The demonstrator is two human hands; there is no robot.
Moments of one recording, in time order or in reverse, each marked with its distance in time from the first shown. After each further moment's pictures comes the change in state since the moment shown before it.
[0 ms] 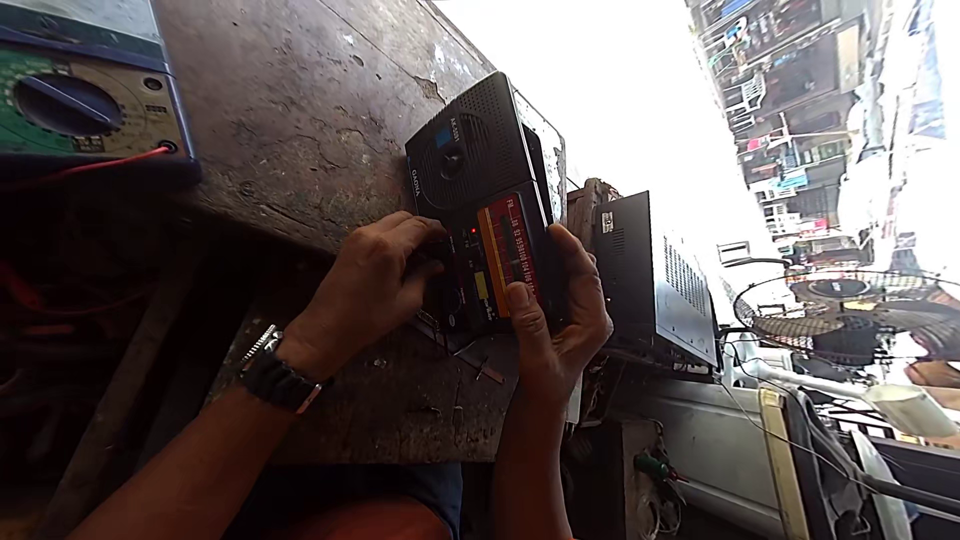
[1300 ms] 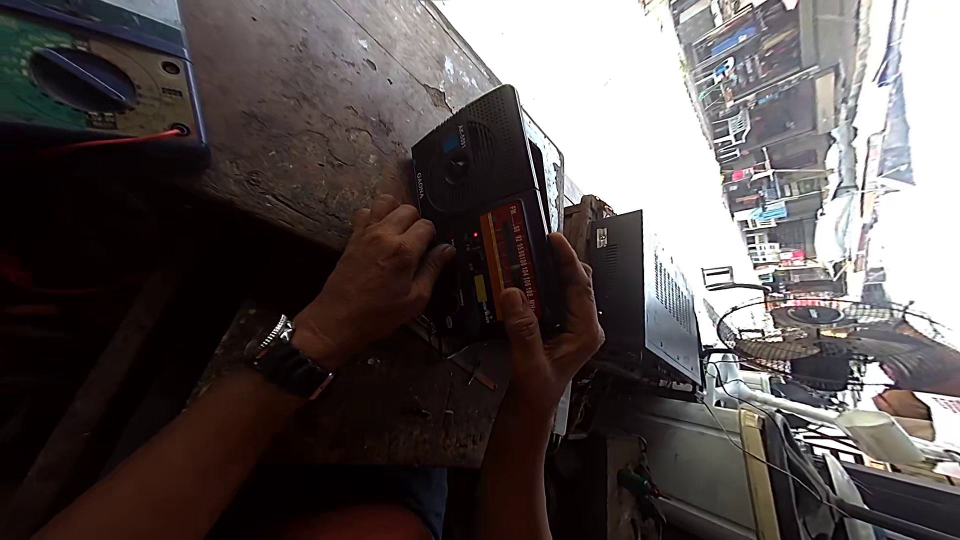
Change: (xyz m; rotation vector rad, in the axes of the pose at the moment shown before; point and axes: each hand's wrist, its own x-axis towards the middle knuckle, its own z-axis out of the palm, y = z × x) left_hand 0.003 -0.008 0.016 0.155 0.059 0.006; right_hand -0.003 0.001 0.003 -0.006 0.018 -0.017
